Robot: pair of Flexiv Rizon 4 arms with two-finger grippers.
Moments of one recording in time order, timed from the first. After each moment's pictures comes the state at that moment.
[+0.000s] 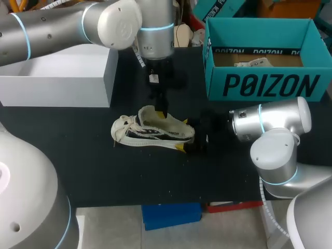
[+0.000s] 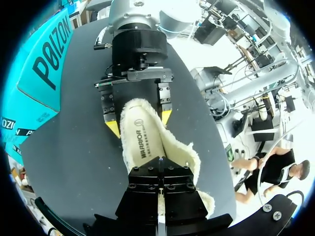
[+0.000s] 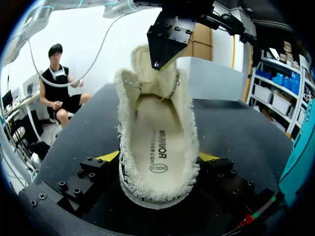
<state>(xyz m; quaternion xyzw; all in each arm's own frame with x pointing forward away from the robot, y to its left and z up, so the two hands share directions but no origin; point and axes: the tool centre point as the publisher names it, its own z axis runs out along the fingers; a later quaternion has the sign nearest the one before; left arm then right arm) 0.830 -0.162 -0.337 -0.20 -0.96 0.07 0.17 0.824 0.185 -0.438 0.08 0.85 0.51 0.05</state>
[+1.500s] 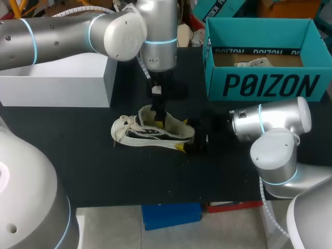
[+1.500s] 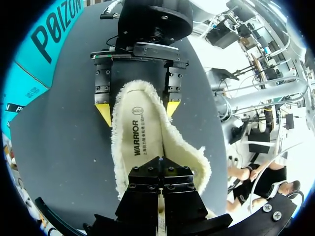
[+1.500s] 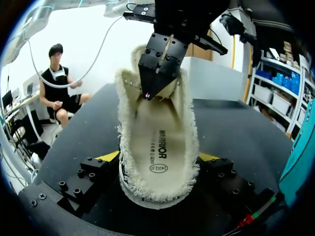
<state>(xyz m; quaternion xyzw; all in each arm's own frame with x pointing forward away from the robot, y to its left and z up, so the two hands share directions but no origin) 0.821 -0.156 -0.370 -0.13 -0.98 0.03 0.18 0.824 0.184 -0.438 0.08 0.85 0.51 0.05</state>
